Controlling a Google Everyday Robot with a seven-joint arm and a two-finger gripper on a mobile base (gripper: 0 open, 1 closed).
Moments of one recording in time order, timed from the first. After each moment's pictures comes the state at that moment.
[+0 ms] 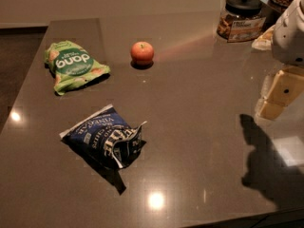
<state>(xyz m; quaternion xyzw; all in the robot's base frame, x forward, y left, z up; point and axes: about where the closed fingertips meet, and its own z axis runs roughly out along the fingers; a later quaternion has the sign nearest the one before) 0.438 -0.217 0.976 -0.60 0.78 -0.03 0.16</state>
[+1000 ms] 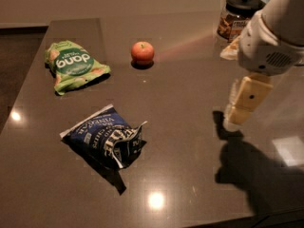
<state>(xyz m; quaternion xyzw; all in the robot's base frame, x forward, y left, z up) 0.444 -0.166 0.955 -0.63 0.76 0.02 0.17</state>
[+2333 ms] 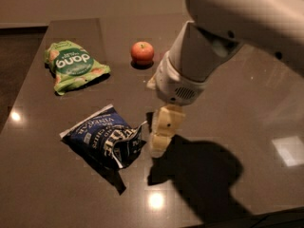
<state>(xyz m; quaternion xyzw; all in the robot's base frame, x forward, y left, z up) 0.433 -0.015 0.890 -0.69 0.69 0.13 0.17</state>
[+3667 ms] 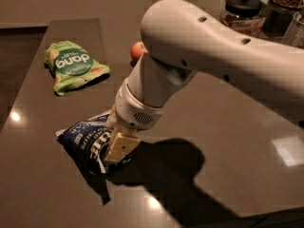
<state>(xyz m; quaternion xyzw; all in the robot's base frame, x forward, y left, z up) 0.393 0.073 0.857 -0.72 0.64 0.22 0.16</state>
